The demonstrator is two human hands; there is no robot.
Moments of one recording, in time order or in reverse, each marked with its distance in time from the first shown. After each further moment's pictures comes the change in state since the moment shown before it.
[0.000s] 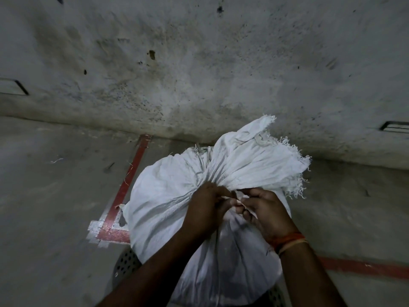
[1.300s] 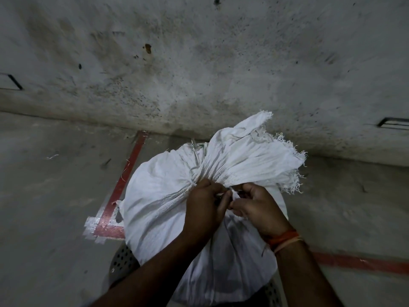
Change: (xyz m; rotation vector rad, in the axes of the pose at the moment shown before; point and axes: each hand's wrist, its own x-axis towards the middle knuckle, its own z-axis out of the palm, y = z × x) left_hand -0.006 0.000 0.019 -0.016 0.156 -0.025; right_hand -0.001 0.003 0.001 -0.283 -0.036 -0.141
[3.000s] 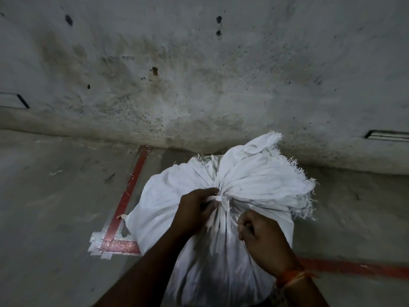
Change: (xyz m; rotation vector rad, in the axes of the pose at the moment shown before) left_hand 0.008 -0.048 -0.050 -0.122 -0.129 -0.016; right_hand -0.070 -0.009 0.028 -0.722 0.126 -0.253
